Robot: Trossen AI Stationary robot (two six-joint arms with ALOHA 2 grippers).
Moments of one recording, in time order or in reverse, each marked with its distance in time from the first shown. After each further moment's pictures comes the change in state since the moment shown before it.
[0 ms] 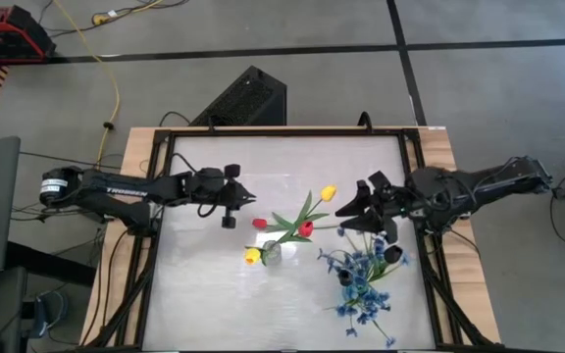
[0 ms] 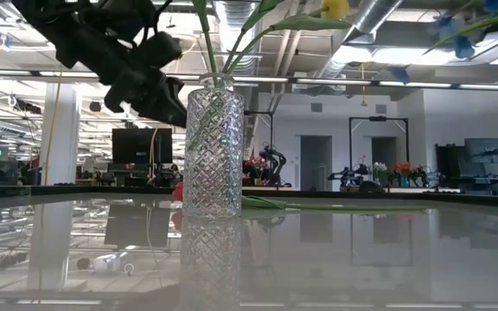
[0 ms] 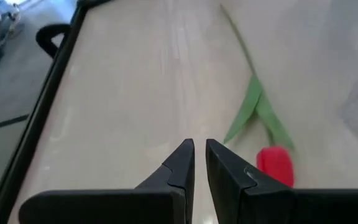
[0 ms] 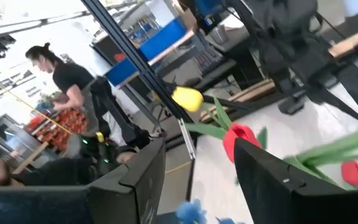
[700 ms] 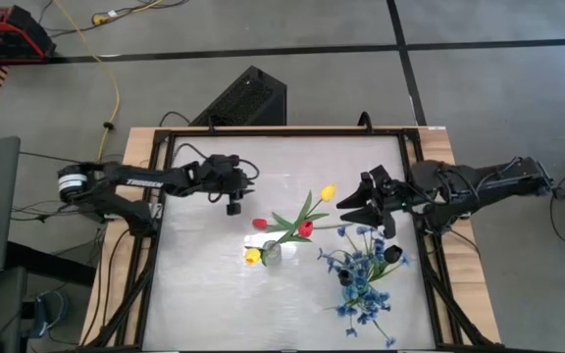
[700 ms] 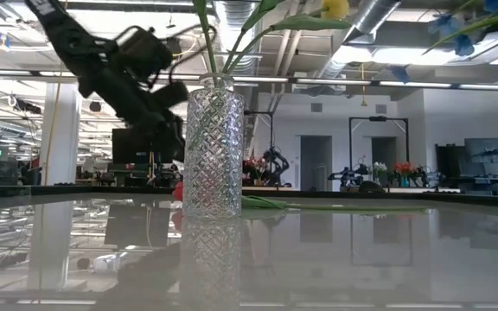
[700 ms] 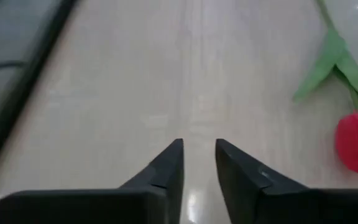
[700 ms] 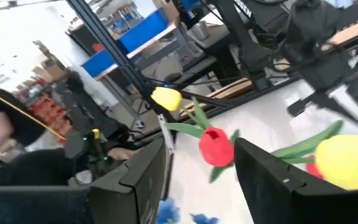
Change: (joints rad) left arm 0.211 0.154 -0.021 0.083 0.085 -0.028; right arm -0.040 0.001 0.084 -0.153 0.014 -0.057
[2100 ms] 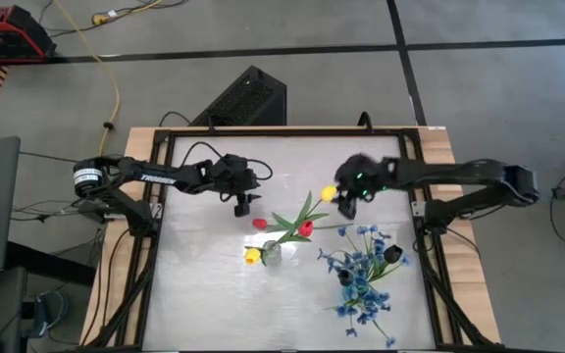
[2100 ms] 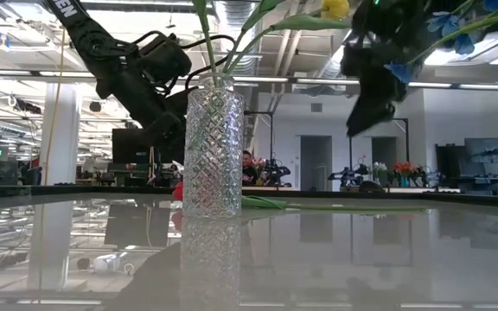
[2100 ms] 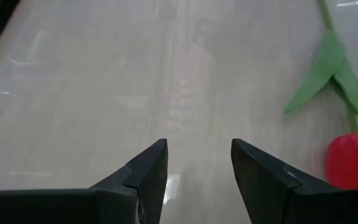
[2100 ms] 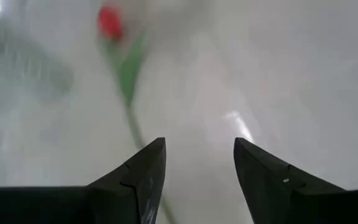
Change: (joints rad) left arm -0.024 0.152 0.123 -0.080 0.027 -0.103; right arm -0.425 0.277 -0.147 -0.299 -0.044 -0.363
